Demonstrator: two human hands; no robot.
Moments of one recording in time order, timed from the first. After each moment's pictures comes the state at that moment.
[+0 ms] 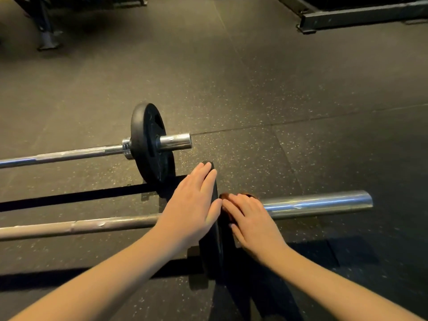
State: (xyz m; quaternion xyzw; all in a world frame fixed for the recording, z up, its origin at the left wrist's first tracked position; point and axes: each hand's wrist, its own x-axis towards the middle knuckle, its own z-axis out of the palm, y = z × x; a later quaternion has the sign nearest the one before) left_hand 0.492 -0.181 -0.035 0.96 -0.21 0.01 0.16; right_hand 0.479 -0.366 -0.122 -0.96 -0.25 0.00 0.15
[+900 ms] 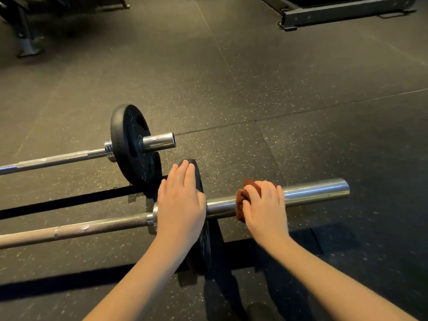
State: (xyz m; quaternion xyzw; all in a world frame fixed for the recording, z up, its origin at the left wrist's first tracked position) left_hand 0.480 -0.222 -0.035 0.98 -0.04 0.05 0.18; right_hand 0.476 -0.405 -0.130 -0.98 -0.01 -0.11 0.16
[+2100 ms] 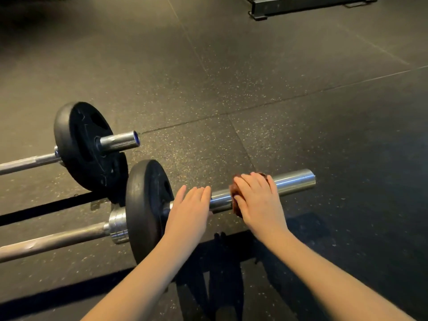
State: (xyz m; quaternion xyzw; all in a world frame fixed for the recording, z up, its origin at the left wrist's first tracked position) left_hand 0.492 -0.286 -0.096 0.97 -0.23 -0.06 -0.01; right_hand 0.473 -0.467 -0.131 -0.99 -0.04 -0.09 0.13
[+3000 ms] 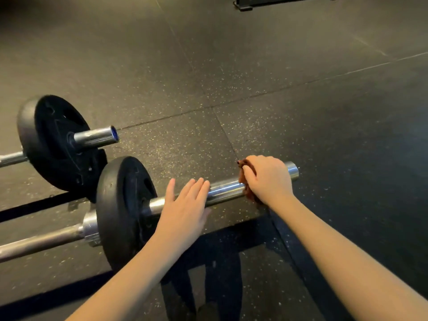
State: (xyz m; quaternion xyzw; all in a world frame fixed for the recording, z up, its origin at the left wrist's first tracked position) left_hand 0.484 -0.304 -0.102 0.97 -0.25 -0.04 0.05; right_hand 0.513 -0.529 -0.120 -0.99 0.02 -0.10 0.13
